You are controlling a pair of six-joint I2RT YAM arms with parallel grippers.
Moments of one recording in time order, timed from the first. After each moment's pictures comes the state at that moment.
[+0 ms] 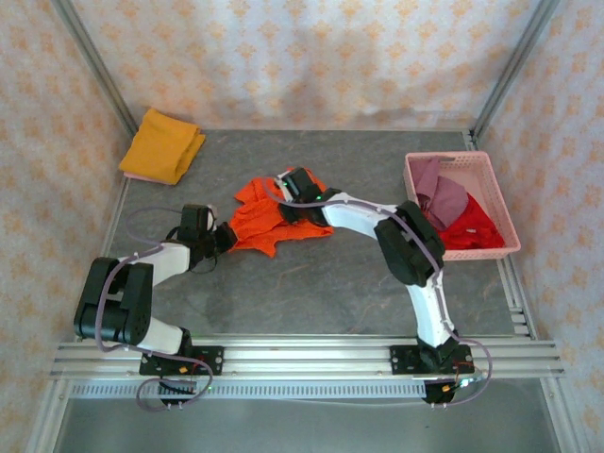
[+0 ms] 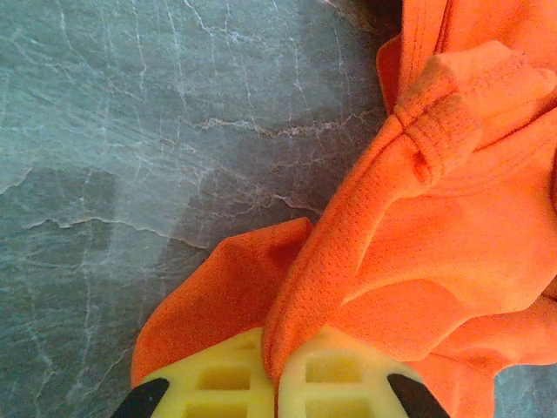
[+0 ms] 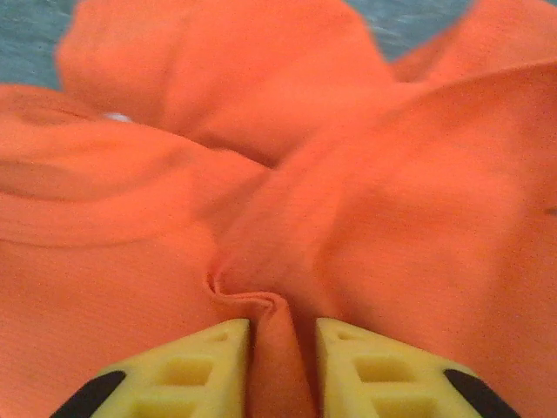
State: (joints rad) left arm -0.07 1.45 0.55 0.01 0.28 -0.64; right arm 0.70 2.08 1.48 -0.26 0.03 0.10
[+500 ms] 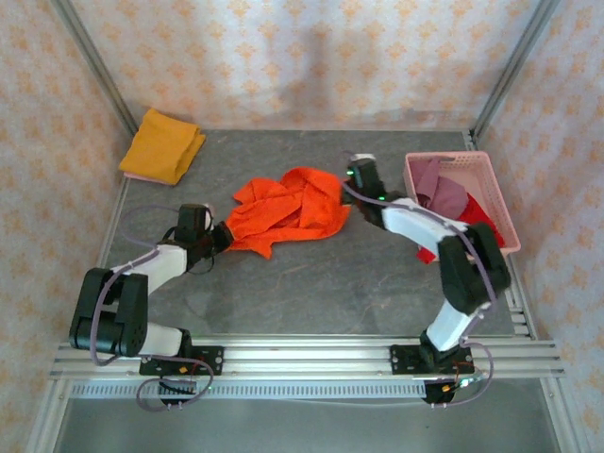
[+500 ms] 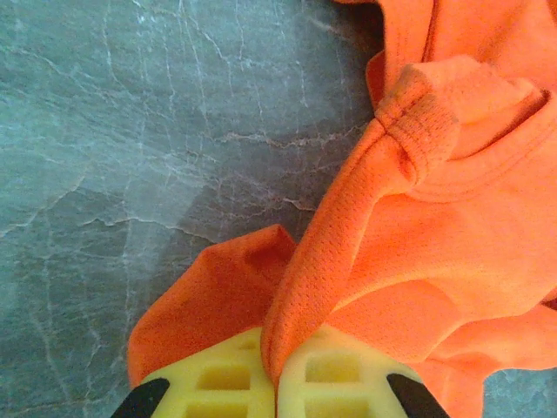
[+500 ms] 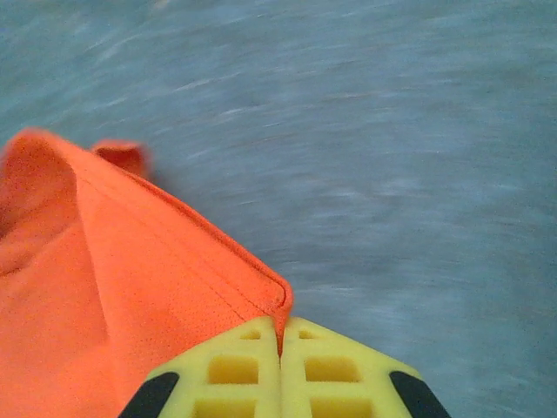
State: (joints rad) left arm -0.06 1.37 0.56 -0.06 0.23 -0.61; right arm 0.42 1.65 1.07 -0.12 0.25 0.34
